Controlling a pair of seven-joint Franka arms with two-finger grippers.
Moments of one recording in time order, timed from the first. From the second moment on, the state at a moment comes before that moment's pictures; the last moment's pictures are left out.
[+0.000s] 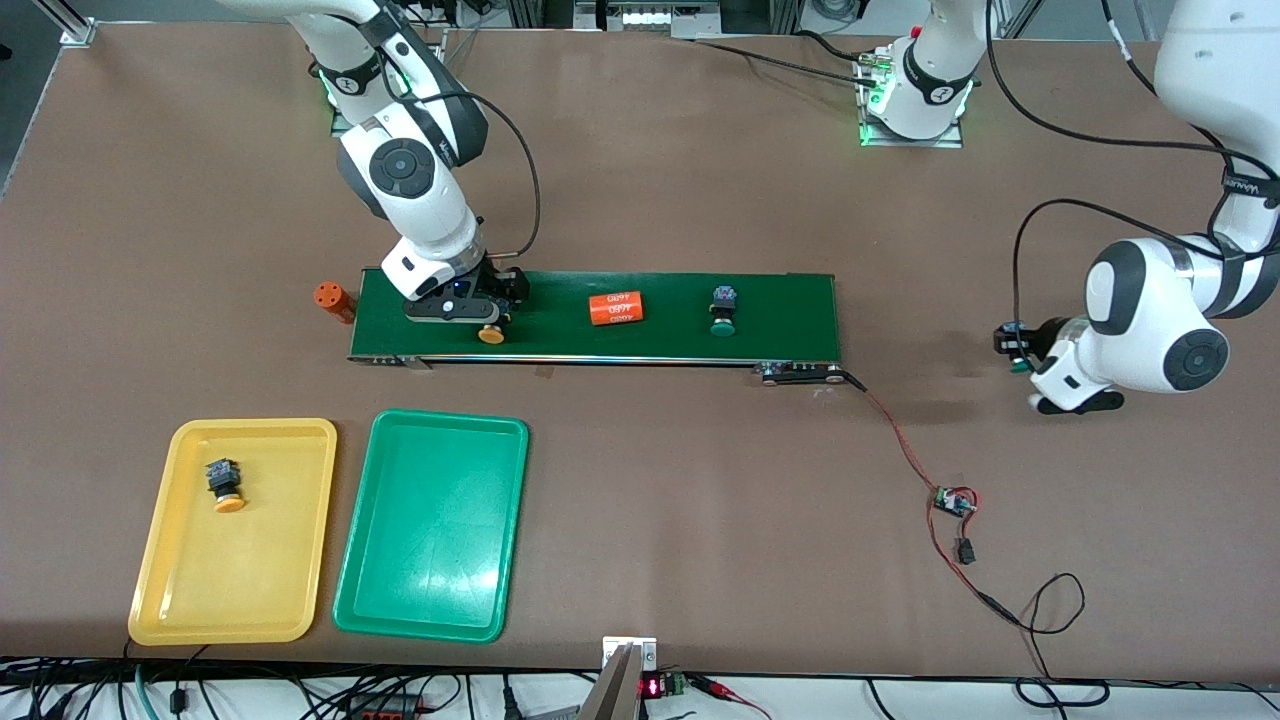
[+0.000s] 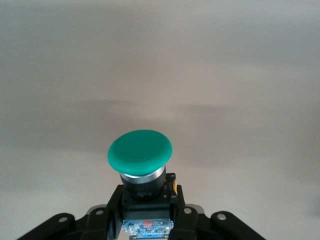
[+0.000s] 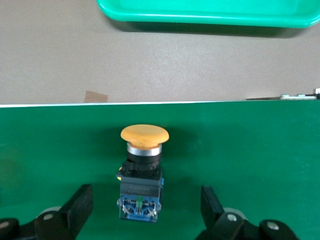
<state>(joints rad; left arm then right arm) 0.27 0.44 -0.21 -1.90 0.09 1.90 -0.06 0.03 0.28 0.51 -2.23 -0.25 2.50 0.73</state>
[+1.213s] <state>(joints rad) 0.10 0.47 -0.52 -1.91 -0.01 1.99 -0.33 0.00 0.30 0.42 -1.99 -0.34 2.30 0.59</state>
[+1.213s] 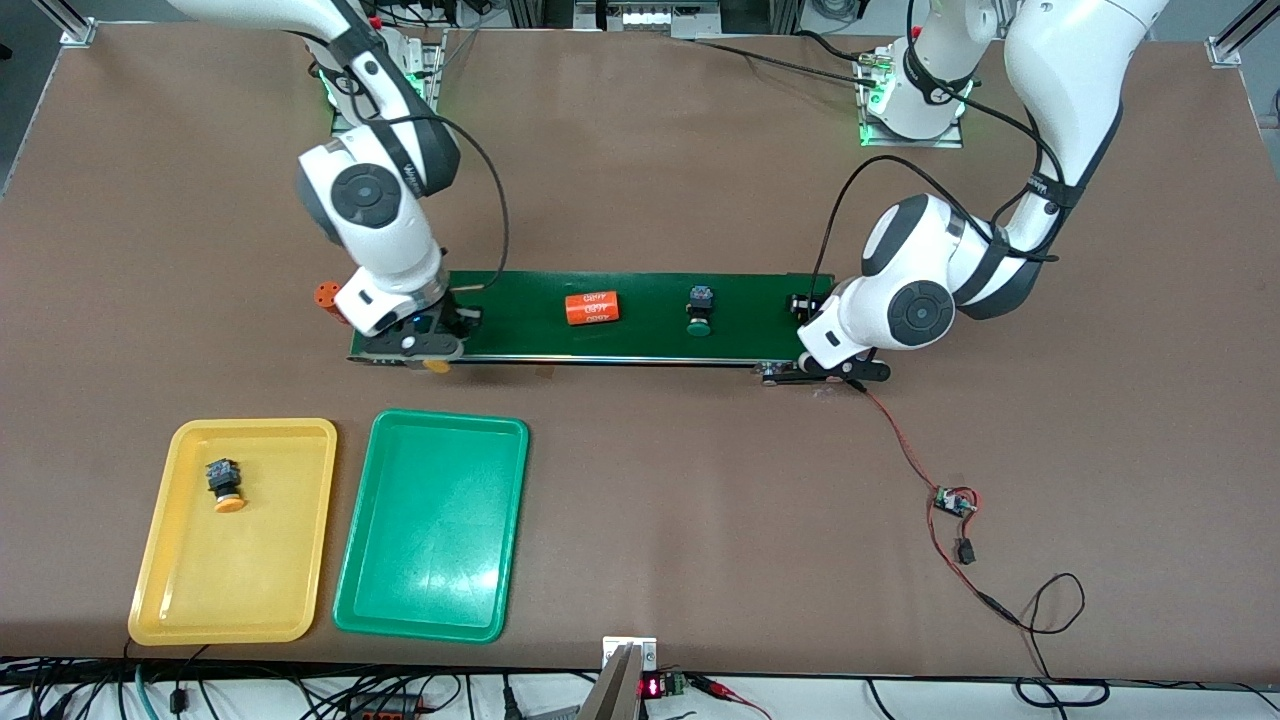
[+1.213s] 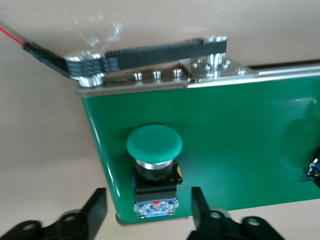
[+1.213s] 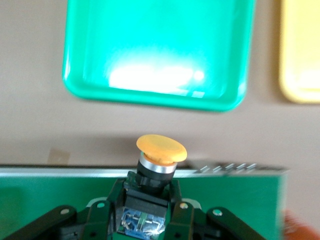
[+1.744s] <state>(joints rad) 0.08 0.22 -0.34 -1.85 -0.01 1.98 -0.29 -0.10 0.38 0.25 -1.83 -0.34 2.27 0.12</state>
